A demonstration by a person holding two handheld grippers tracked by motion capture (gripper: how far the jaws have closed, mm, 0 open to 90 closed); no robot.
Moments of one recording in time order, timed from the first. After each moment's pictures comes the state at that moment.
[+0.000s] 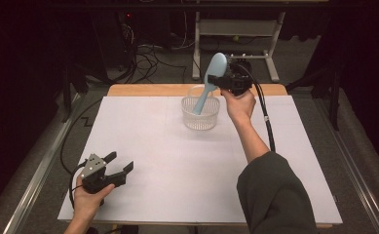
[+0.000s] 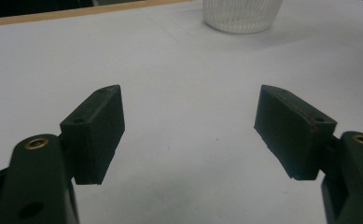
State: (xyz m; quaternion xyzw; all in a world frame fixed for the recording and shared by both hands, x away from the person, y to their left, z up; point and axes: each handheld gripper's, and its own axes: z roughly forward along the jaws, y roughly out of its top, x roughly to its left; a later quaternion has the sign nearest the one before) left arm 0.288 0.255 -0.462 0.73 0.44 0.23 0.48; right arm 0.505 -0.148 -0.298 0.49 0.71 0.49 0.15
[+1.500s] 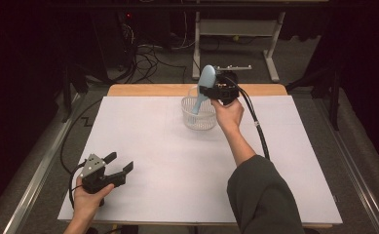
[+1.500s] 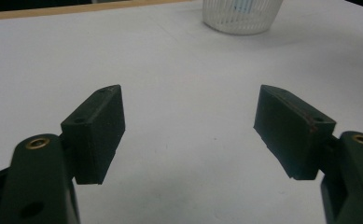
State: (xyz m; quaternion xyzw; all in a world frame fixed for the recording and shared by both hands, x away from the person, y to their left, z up) left arm 0.288 0.256 -0.463 0.72 0.44 0.22 0.48; right arm 0.511 -0.123 -0.337 0.49 0.72 0.46 0.16
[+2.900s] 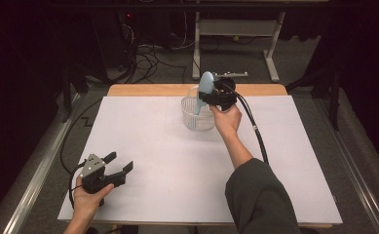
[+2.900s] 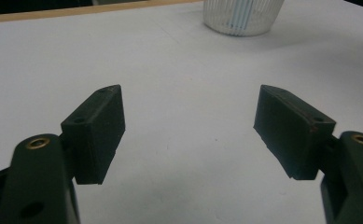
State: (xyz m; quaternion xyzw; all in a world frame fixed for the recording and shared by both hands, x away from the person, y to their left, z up) left arm 0.288 0.256 -0.463 0.72 0.44 0.23 0.48; right arm 0.510 -0.119 -0.358 0.49 0.73 0.45 0.16
